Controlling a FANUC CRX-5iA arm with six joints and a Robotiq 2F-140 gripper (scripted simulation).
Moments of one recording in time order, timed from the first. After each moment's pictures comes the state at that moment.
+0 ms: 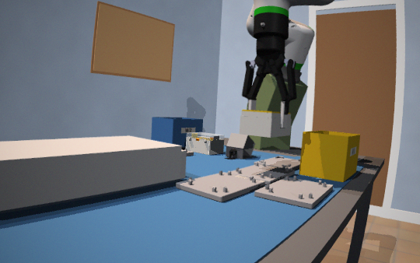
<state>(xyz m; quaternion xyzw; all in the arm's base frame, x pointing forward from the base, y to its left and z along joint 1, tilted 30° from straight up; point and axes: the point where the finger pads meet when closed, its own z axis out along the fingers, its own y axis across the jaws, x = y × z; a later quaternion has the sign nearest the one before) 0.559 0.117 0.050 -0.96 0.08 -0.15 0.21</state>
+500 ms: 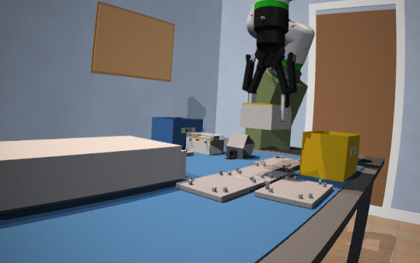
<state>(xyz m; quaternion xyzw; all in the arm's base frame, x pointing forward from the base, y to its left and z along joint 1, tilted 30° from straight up) 0.554 0.110 0.066 -0.96 0.08 -0.15 0.21</state>
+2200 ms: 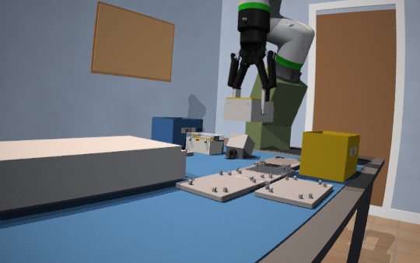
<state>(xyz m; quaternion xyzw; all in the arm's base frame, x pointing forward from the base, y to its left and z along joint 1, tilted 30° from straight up) 0.518 0.050 0.042 -0.96 0.09 -0.14 0.21</state>
